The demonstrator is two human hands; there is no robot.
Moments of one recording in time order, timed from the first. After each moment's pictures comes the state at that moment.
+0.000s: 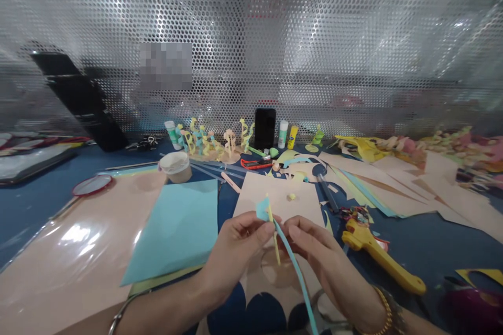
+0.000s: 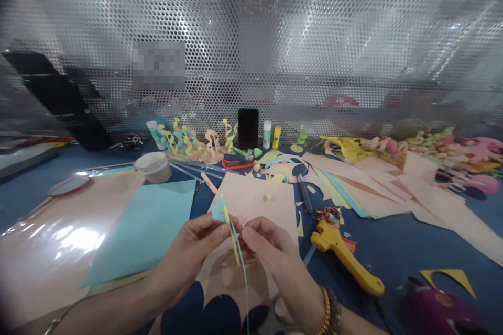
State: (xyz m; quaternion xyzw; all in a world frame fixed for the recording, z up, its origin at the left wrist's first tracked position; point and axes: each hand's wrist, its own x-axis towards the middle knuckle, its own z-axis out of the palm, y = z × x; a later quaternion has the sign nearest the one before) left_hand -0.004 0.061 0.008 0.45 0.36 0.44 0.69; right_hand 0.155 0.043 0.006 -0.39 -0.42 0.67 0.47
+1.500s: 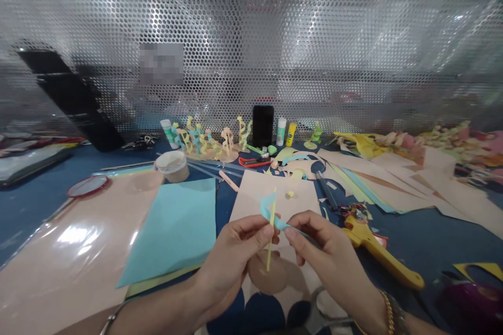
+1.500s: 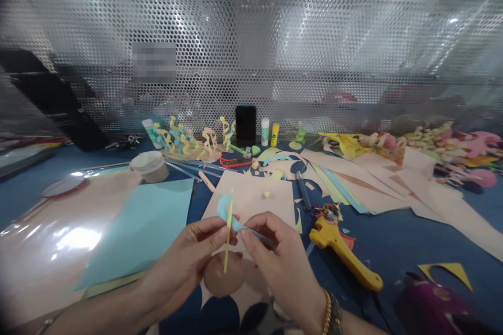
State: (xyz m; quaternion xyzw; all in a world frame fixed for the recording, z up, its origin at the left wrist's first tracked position) left_hand 0.001 0.054 0.018 0.37 0.38 0.40 0.75; right_hand 0.160 0.042 0.015 -0.51 -0.58 0.44 0.46
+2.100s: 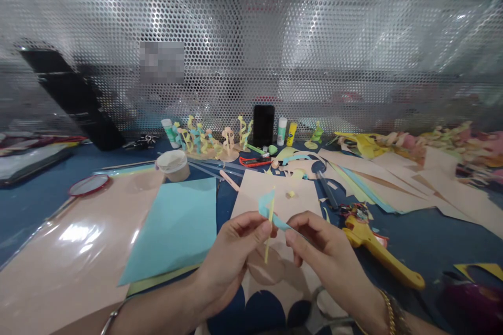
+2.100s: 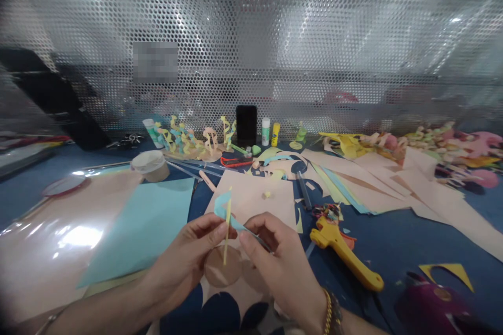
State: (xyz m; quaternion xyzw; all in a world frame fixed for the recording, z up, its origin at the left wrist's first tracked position) left_hand -0.001 0.054 0.014 0.35 0.40 0.43 0.73; right_hand 0.161 0.039 0.015 -0.49 -0.60 0.46 0.45
